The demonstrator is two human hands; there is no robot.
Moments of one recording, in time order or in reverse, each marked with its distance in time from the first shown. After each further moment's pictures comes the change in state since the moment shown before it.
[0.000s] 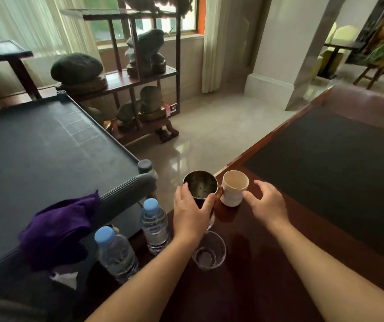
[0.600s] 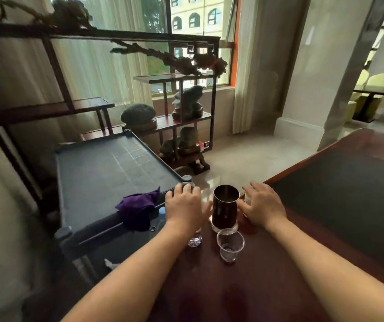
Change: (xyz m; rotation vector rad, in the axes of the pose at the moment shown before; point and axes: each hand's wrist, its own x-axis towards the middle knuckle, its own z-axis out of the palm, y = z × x) left_hand -0.104 0.036 -0.148 0.864 0.199 0.301; right_hand -0.112 -0.110 -0.077 -0.380 -0.075 -0.500
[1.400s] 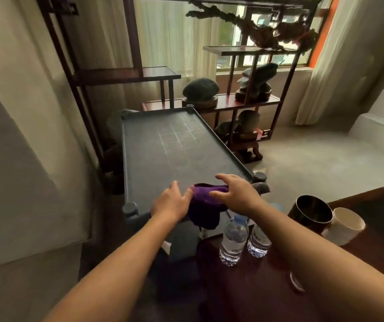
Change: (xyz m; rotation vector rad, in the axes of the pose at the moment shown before) left_hand 0.002 -0.223 0.042 -0.397 -0.237 -0.667; right_hand 0.089 -0.233 0.076 0.359 -0.343 -0.294
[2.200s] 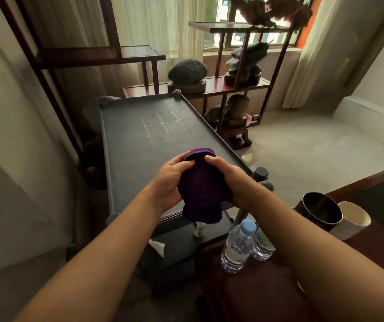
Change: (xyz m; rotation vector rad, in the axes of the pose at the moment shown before) left_hand 0.061 0.031 -0.030 -1.448 -0.496 0.021; right_hand 0.049 -0.027 -0.004 1.176 -0.212 0.435
